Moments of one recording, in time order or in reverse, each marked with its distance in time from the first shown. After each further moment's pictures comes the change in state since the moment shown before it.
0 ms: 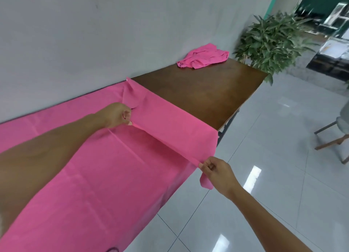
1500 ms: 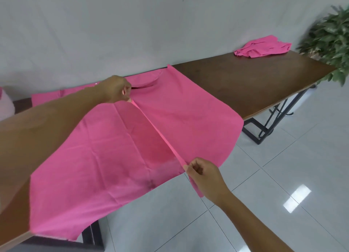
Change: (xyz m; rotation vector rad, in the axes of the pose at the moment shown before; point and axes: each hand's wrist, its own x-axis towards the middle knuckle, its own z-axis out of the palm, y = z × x) left_hand -0.331 -0.024 -0.076 0.236 0.133 -0.198; right_hand -0.241 -0.071 0.144 0.168 -0.327 -0.204
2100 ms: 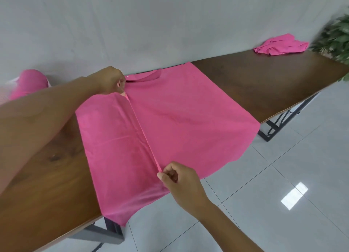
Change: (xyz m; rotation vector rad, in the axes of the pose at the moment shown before) left_hand -0.096 -0.160 -0.030 0.042 -0.045 -0.056; right_hand -0.032 -0.099 0.212 -0.104 -0.067 -0.148
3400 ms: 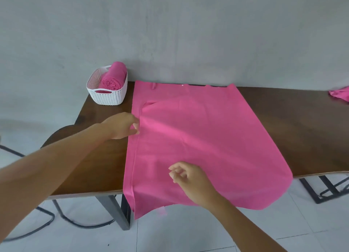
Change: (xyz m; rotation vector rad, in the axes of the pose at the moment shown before) left_hand -0.207 -0.008 0.083 -0.181 0.015 -0.278; right_hand 0.044 -0.013 0.016 -0.110 -0.443 -0.162
